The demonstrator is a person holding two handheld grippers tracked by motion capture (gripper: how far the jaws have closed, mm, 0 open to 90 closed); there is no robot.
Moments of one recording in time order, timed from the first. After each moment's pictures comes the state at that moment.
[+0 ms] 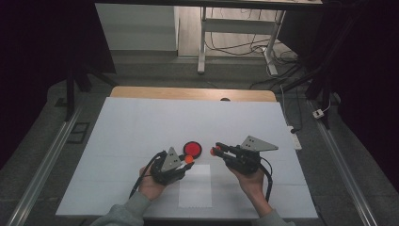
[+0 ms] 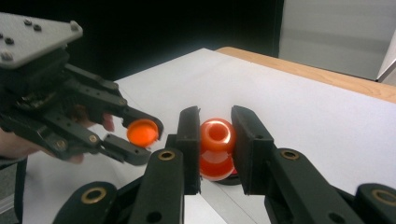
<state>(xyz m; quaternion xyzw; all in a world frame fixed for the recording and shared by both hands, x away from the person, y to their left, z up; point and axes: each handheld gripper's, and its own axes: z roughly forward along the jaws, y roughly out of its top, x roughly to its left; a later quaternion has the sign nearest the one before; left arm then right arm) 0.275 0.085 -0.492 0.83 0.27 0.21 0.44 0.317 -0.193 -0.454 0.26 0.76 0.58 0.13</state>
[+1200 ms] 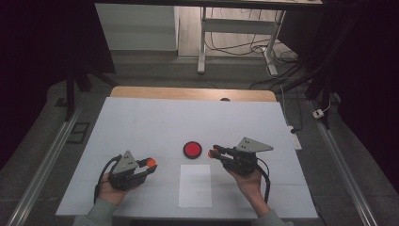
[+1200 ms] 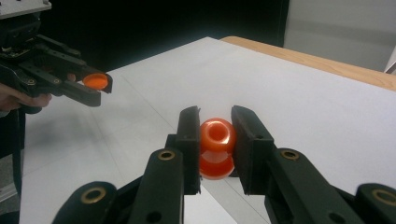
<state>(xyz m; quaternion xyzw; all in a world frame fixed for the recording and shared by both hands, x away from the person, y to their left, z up) 0.246 0.192 -0.499 0.81 0.34 0.19 0.44 0.318 -0.187 -0.462 0.25 0.78 0.56 0.12</state>
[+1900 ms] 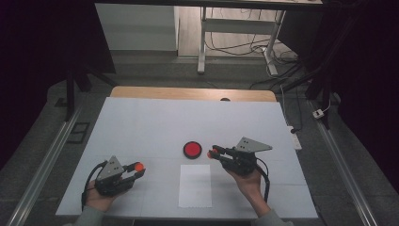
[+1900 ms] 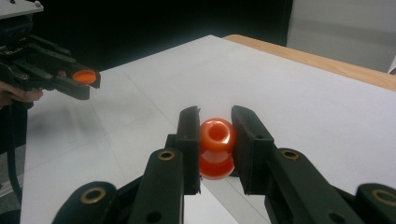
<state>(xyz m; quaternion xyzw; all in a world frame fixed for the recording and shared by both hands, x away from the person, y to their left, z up) 0.230 0.218 -0.507 0.80 0.37 0.19 0.44 0.319 -0.185 -0.462 0.24 0.78 0.56 0.12</state>
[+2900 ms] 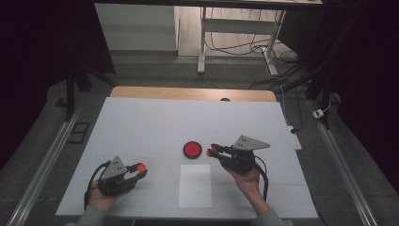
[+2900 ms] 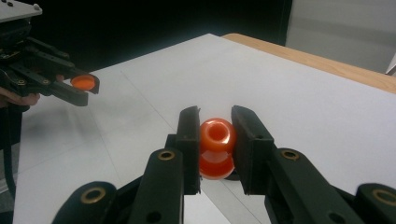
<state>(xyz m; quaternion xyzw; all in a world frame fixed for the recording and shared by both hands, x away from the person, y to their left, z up) 0.233 0.213 -0.510 0.80 0.36 0.18 0.43 0.324 -0.180 -0.461 0.24 0.79 0.55 0.12</state>
